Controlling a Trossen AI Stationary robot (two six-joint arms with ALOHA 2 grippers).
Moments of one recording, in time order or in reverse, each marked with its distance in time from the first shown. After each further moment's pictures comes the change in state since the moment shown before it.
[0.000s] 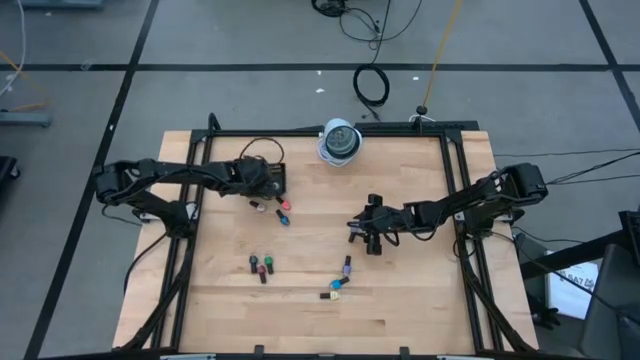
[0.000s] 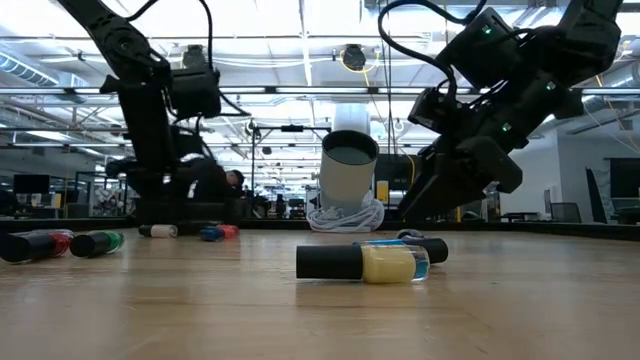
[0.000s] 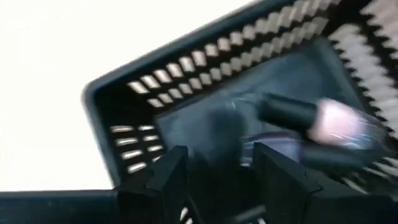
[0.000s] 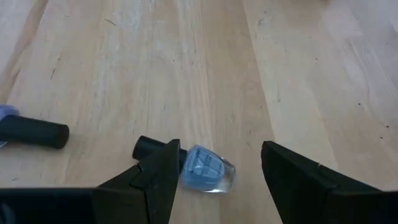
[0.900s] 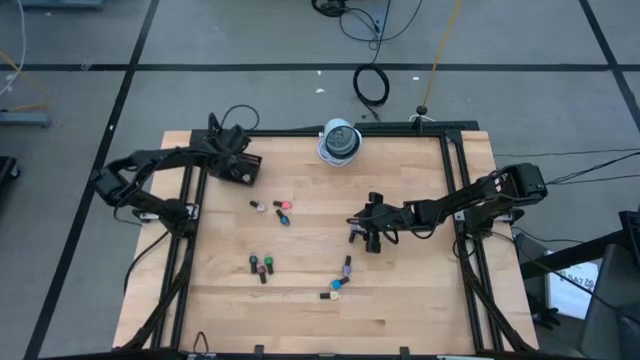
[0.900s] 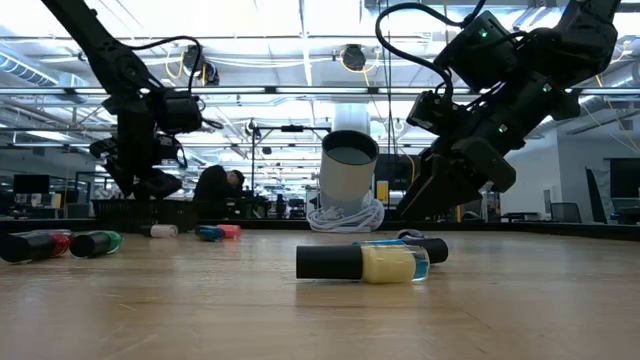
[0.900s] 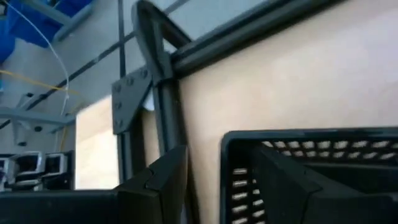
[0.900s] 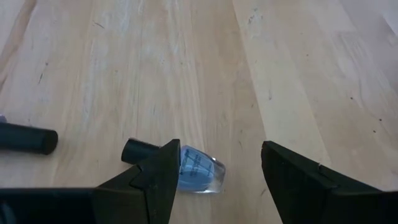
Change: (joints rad) left arm 0.418 0.000 0.000 0.063 -0.284 0.474; right arm -0.018 0.000 0.000 0.002 0.000 0.024
